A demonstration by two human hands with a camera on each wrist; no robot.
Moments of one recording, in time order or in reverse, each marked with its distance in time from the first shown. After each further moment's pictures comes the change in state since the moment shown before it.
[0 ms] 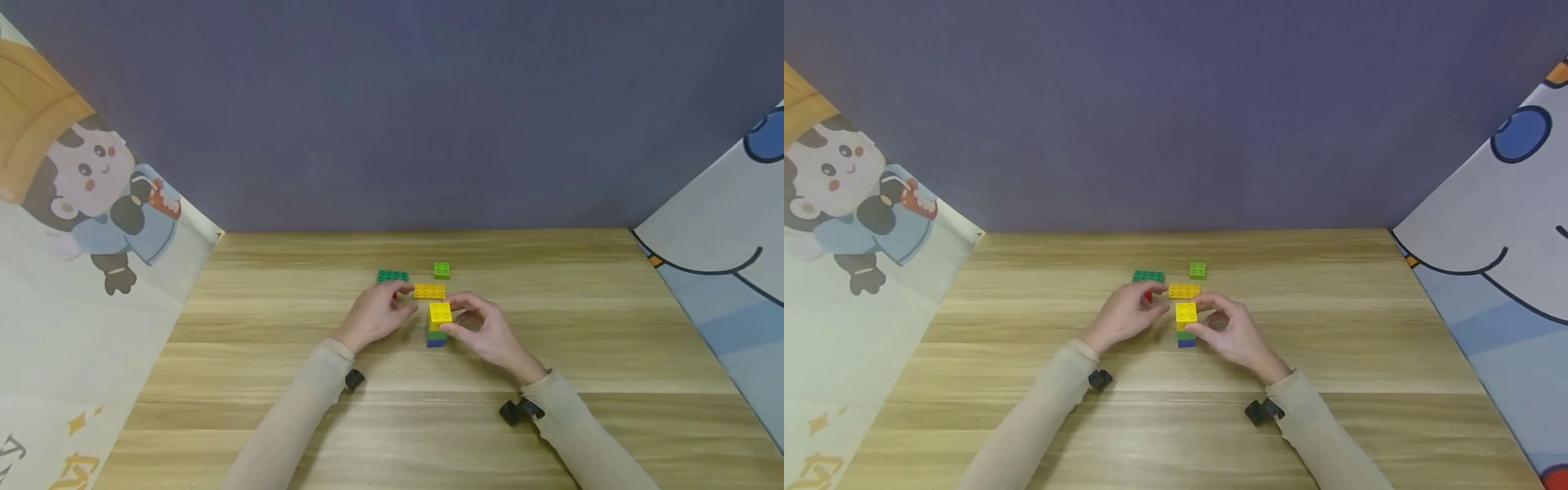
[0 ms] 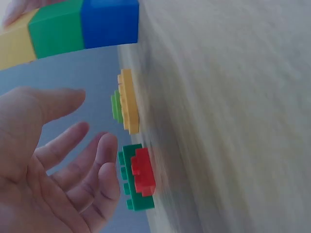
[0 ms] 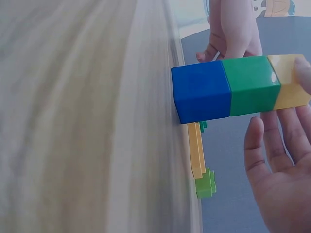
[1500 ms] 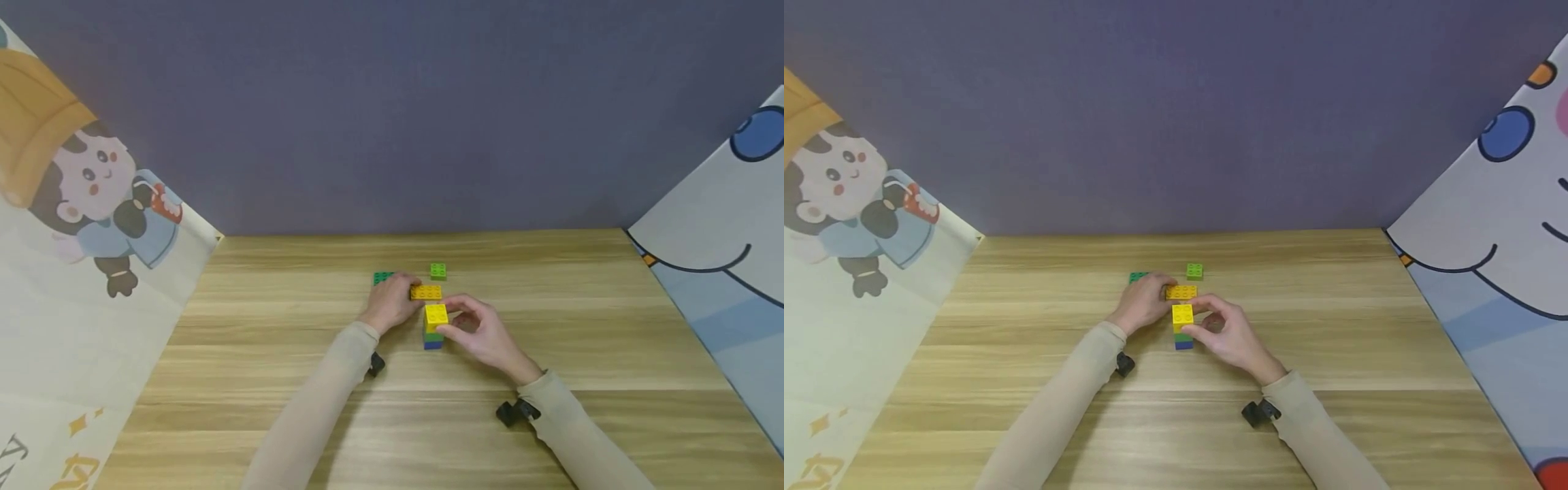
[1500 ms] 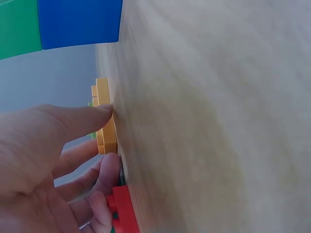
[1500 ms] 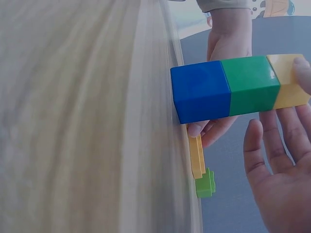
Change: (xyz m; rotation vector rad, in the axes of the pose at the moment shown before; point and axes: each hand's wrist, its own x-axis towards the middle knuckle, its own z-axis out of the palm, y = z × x) left_hand 0.041 0.013 0.026 0.198 -0.010 -0.103; right_hand -0.006 -0.004 0.001 0.000 -0.004 0.007
